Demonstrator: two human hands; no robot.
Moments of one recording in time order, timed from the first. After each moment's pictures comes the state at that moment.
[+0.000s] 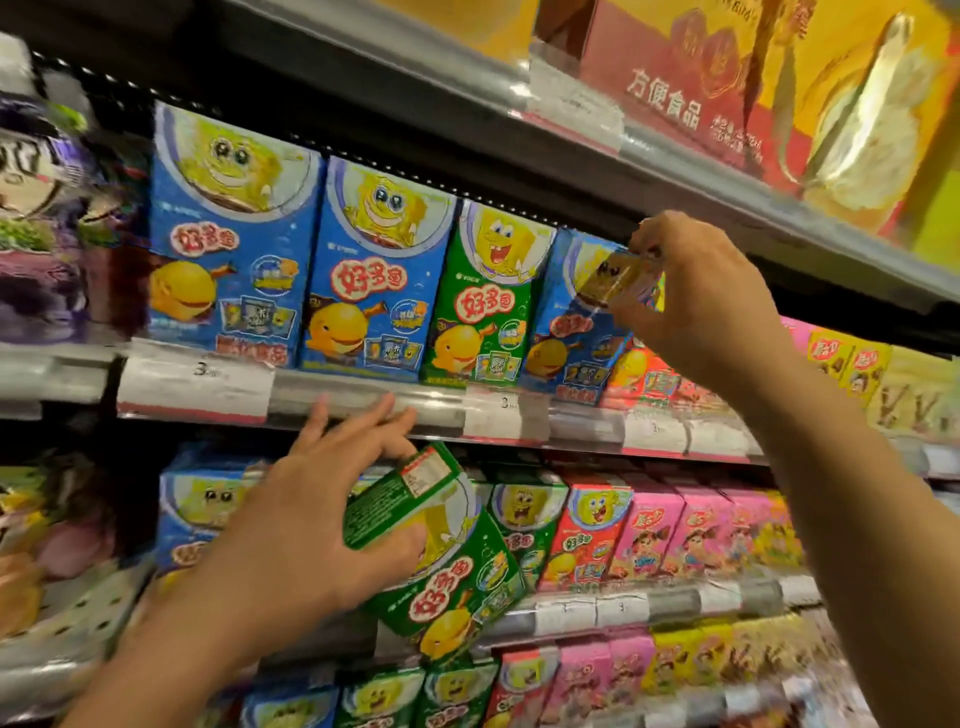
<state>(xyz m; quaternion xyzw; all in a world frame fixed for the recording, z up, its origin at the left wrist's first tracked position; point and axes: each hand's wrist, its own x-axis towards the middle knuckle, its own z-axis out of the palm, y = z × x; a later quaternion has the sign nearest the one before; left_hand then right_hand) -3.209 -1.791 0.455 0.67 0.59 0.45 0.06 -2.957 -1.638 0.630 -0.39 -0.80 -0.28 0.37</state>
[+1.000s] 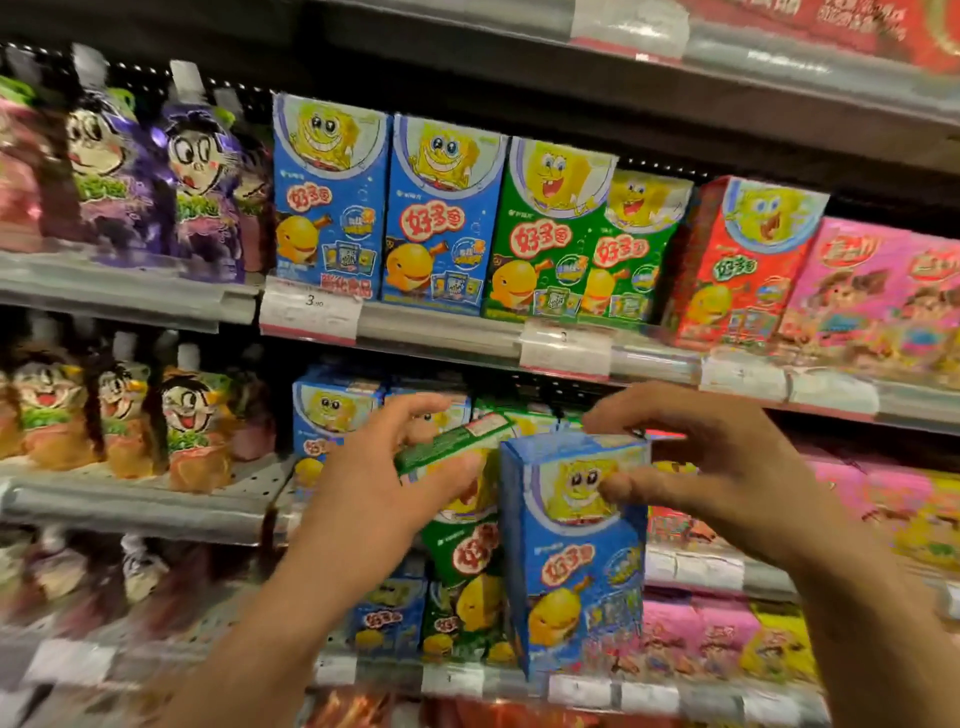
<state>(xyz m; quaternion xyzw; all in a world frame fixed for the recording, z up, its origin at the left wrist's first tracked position) -3.156 -1.822 0.415 0.50 0.63 0.59 0.10 -2.915 -1.679 0.491 -0.12 -0.90 0.26 0.31</state>
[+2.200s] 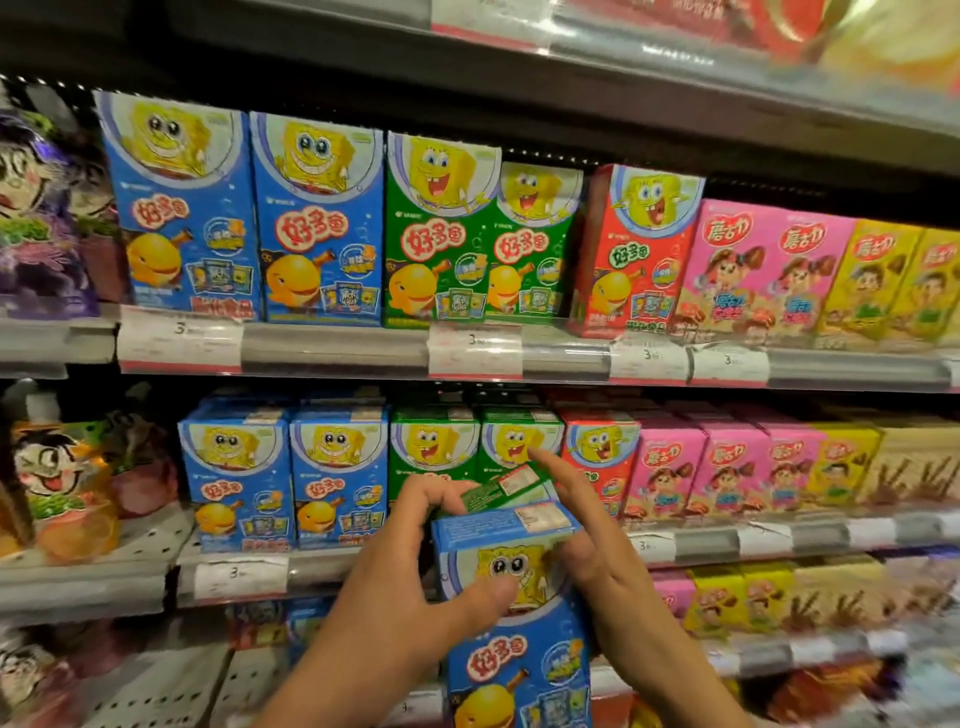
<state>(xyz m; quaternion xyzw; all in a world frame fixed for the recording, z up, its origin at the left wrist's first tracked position) -3.096 -1.800 0.391 0.58 0.52 0.56 0.29 -2.917 -1.708 0.399 -0.21 -0.76 0.49 0.38</state>
